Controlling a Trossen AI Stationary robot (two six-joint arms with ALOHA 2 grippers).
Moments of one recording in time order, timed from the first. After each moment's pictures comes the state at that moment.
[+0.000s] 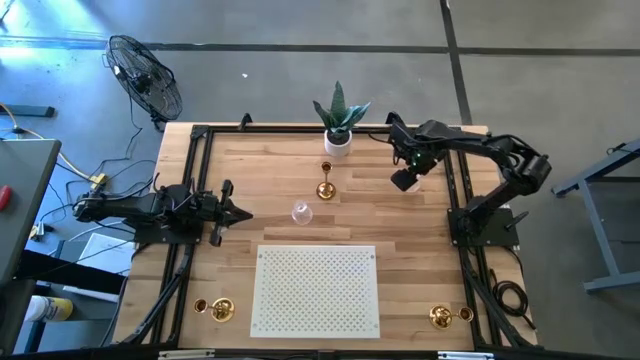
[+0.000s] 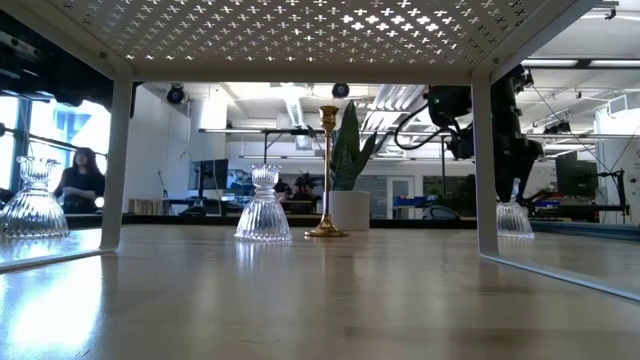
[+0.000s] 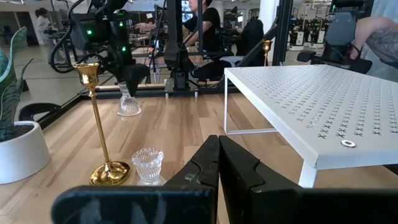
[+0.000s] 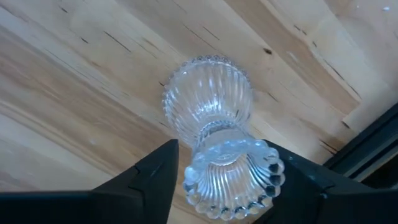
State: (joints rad) left arm -0.06 0.01 0.02 0.00 0.03 0.02; right arm -0.70 1.53 0.97 -1.06 0.07 0.19
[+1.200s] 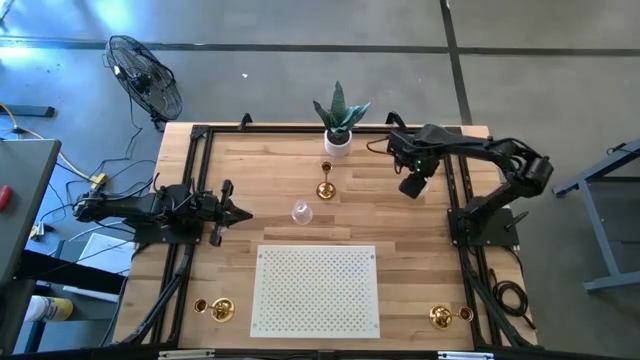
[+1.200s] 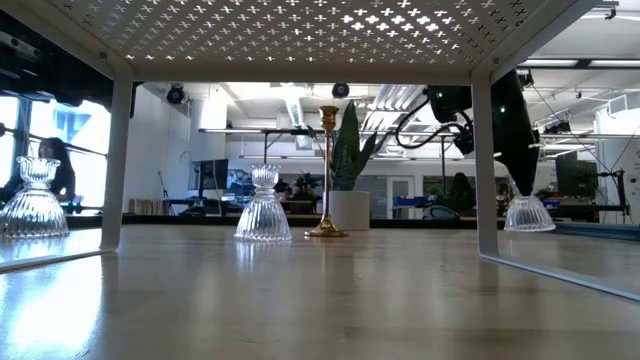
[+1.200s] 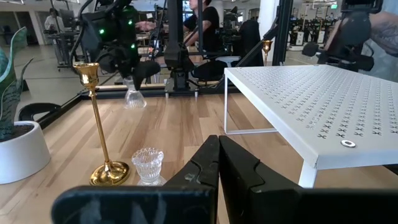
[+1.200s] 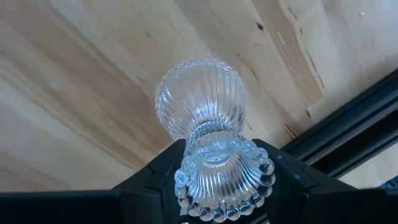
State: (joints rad) left arm -0.06 0.01 0.02 0.00 0.03 0.02; right arm -0.62 1.50 0.97 -1.20 0.19 0.06
